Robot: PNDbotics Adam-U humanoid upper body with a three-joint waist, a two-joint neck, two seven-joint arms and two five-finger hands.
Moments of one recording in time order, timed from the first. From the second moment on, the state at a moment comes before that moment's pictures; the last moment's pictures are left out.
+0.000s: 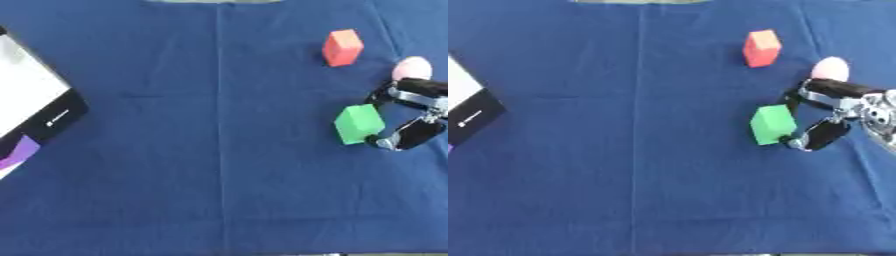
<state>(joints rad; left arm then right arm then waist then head) -0.39 0.62 0.06 -1.80 0.32 0.13 0.50 -0.14 -1.08 0.15 -1.80 0.35 0.14 0.38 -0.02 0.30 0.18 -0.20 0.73</state>
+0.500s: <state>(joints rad) -0.38 0.62 0.06 -1.80 0.32 0.13 0.50 -0.10 -1.07 0.10 -1.86 0.28 0.18 0.31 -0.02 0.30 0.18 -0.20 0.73</state>
